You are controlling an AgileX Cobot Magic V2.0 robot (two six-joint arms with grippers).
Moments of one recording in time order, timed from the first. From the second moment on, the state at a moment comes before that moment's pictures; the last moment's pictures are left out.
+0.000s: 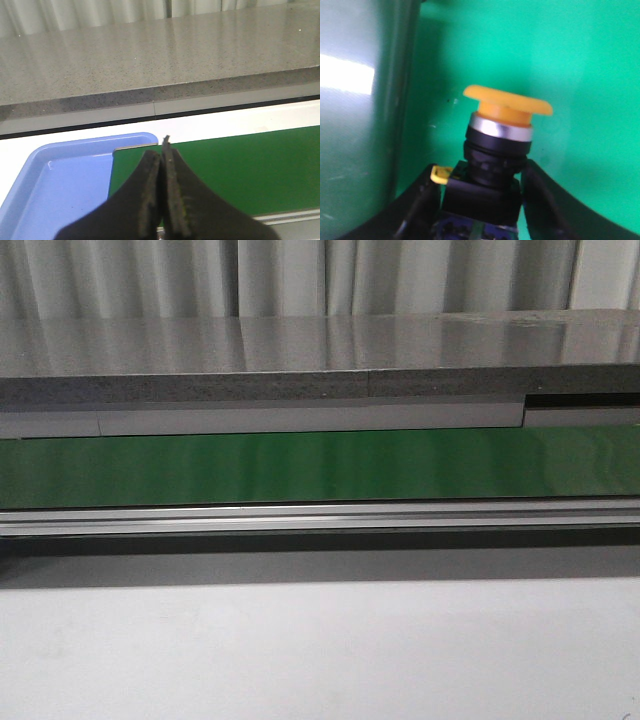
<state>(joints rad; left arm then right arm) -0.01 0.51 -0.42 -0.21 0.19 0.30 -0.42 1.91 -1.38 0.01 0.75 -0.56</state>
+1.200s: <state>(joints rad) -0.01 0.51 -0.42 -0.21 0.19 0.30 -0.42 1.89 -1.42 0.02 0.72 -0.52</state>
